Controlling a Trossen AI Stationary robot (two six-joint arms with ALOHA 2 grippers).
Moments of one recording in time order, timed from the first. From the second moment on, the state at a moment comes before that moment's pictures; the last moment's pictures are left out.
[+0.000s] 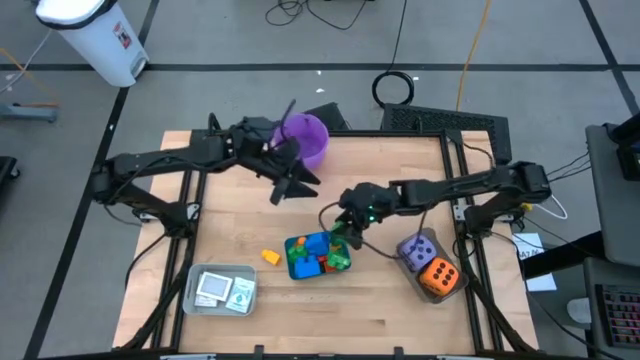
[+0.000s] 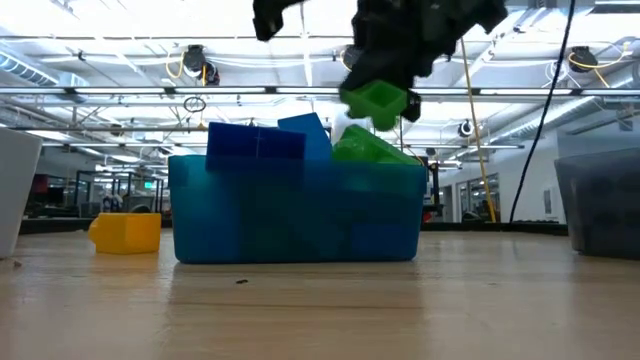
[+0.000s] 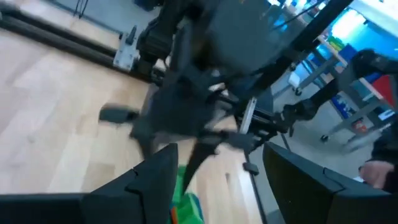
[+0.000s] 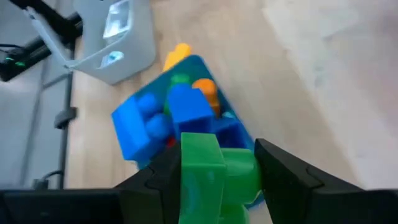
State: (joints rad) left arm 0.25 1.39 1.27 -0.25 0.58 -0.35; right arm 0.04 1.49 1.05 -0.22 -0.11 0.48
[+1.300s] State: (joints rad) left arm 0.04 1.27 1.27 -0.63 0.30 -0.24; right arm -0.08 1.62 1.05 -0.17 -0.46 0.59
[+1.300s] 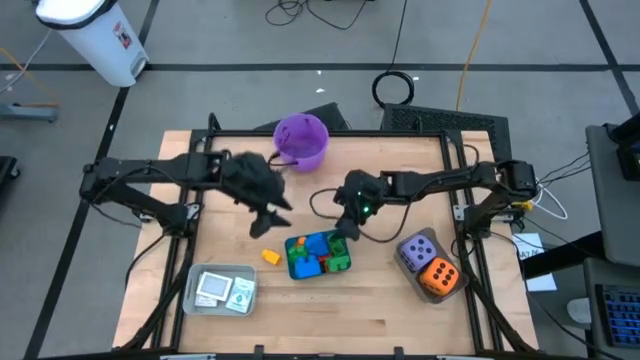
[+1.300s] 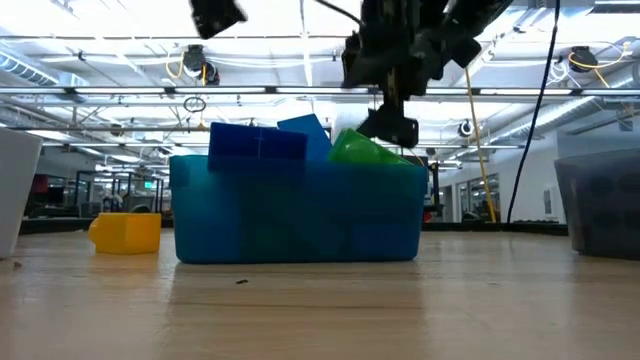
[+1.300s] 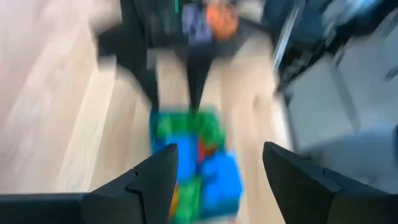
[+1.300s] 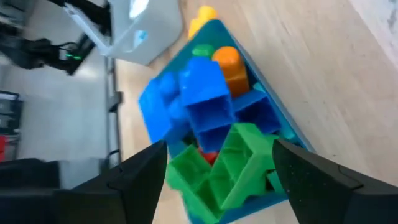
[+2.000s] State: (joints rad) left arm -0.24 1.35 0.96 -0.72 0.02 -0.10; right arm -0.16 1.46 1.05 -0.24 -0.47 0.51
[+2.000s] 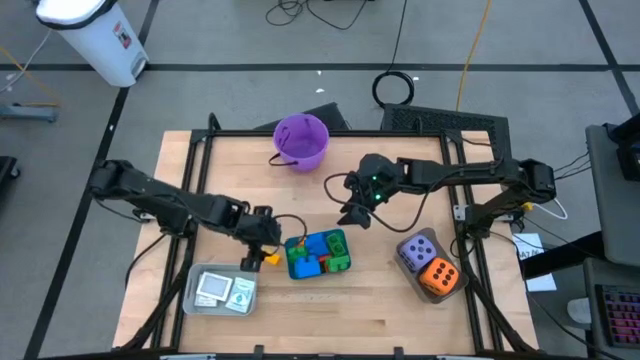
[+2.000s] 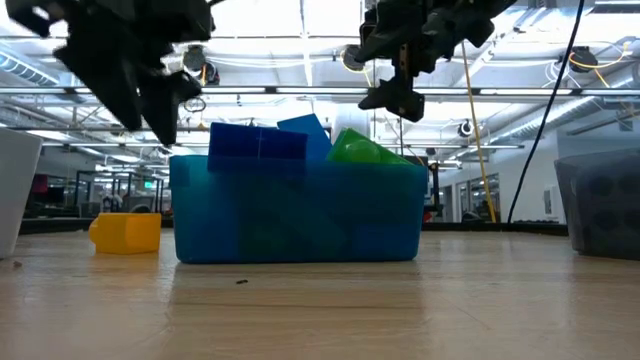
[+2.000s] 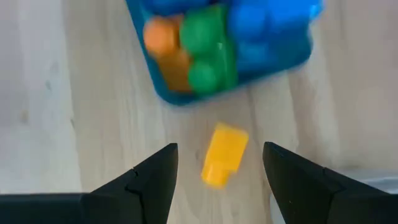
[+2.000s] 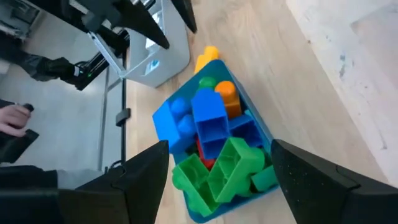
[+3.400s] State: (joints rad) left arm -0.18 1.66 0.88 -0.61 0.07 -0.01; right arm -0.16 1.46 1.05 -0.32 -0.47 0.48
